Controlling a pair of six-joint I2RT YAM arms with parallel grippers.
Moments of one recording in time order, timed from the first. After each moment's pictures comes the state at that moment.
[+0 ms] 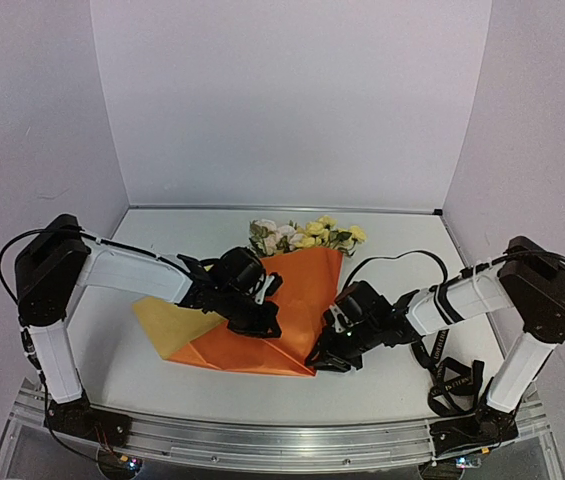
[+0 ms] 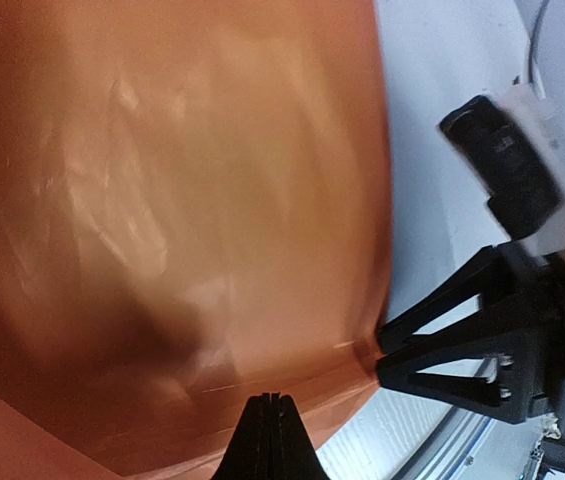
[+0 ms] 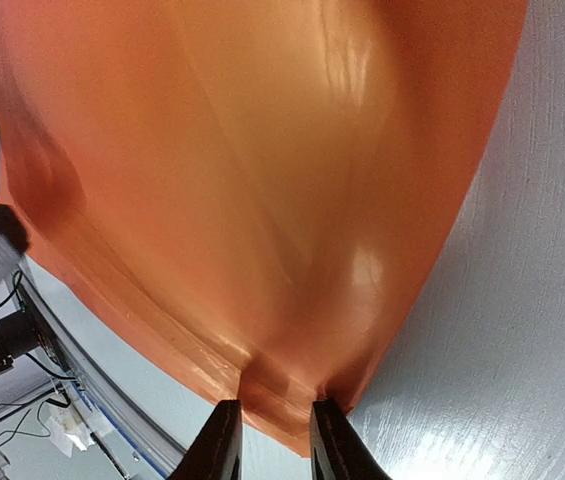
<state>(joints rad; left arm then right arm) -0.95 1.85 1.14 -0.21 0.30 -0.63 0.90 1.74 0.78 -0.01 -0.37 1.05</state>
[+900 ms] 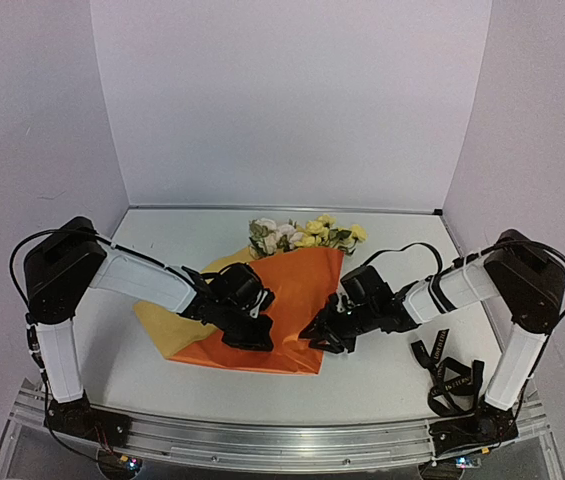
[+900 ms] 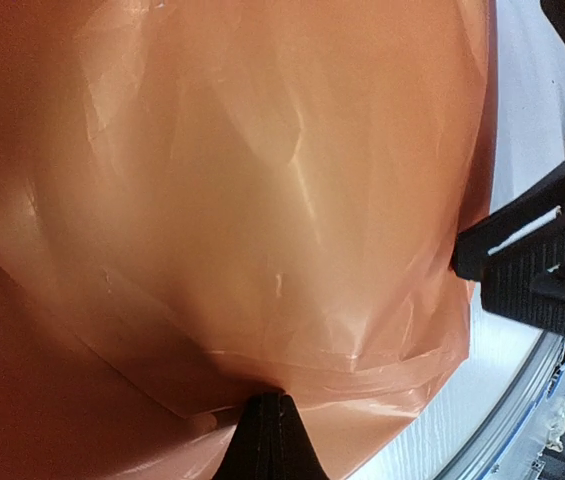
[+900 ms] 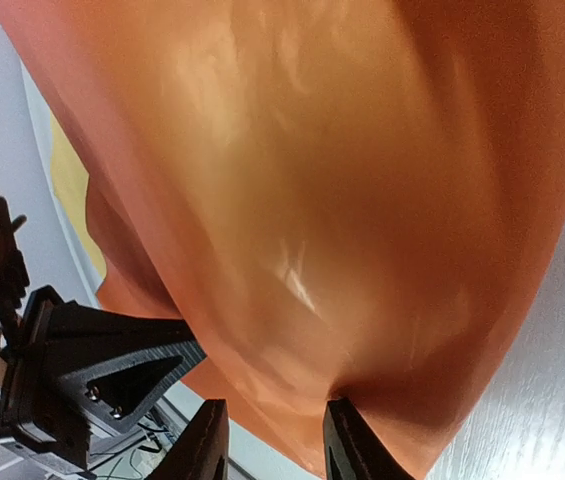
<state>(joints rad) -0.95 1.91 1.06 -0.17 0.29 -0.68 0.78 1.82 0.82 0.17 -0.43 1.22</state>
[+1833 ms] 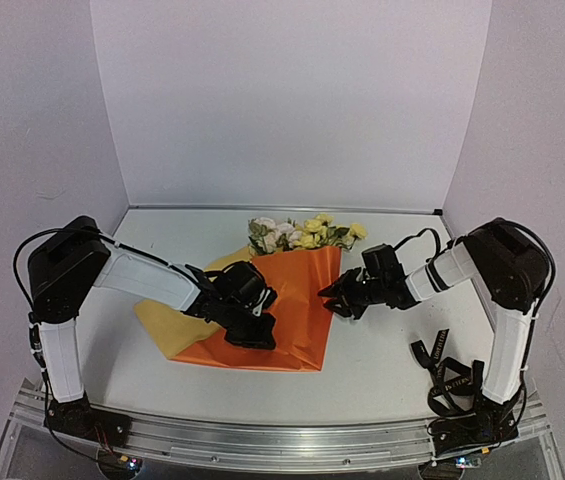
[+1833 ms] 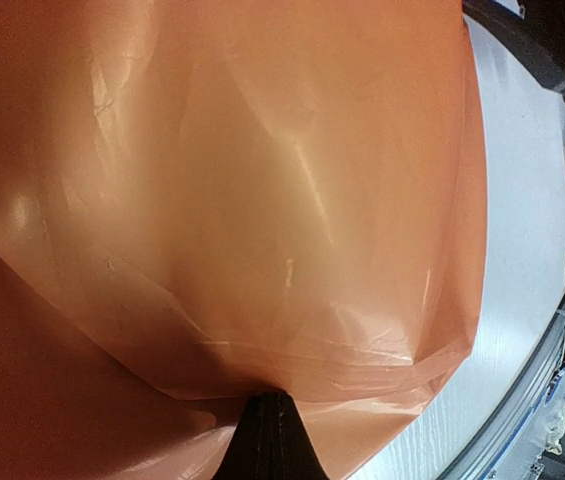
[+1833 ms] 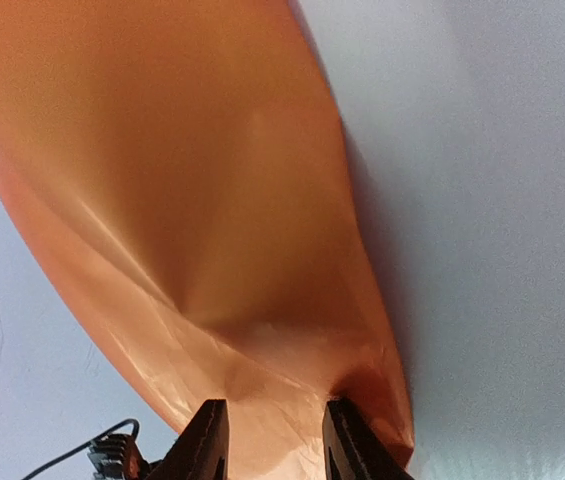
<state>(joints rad) -0.95 1.94 1.10 -0.19 0.29 -0.68 0.55 1.98 0.92 0.34 -0.40 1.33</state>
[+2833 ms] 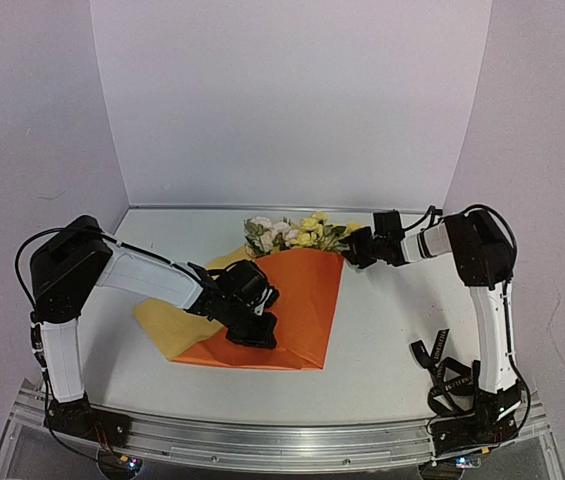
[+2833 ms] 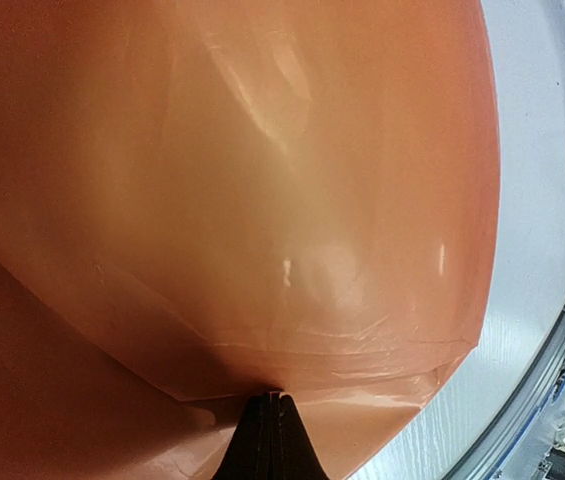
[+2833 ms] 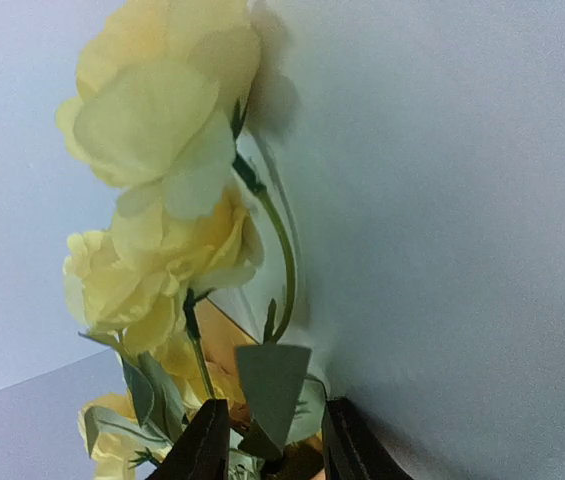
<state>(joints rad) -0.95 1.95 1.13 -0.23 0.28 -0.65 0.30 2.34 1.48 0.28 -0.31 1.45</state>
